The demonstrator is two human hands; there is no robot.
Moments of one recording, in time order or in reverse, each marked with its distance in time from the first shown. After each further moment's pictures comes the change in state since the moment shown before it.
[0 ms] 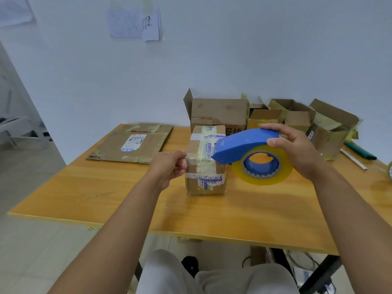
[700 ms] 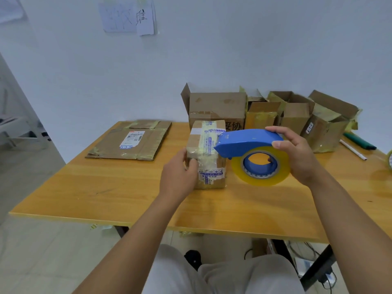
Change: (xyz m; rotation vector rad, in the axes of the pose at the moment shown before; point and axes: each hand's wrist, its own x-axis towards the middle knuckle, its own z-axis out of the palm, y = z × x) left_hand -0.045 -0.034 0.028 0.599 0.185 0.591; right_hand -0.020 0.030 0.006 0.164 0.099 0.069
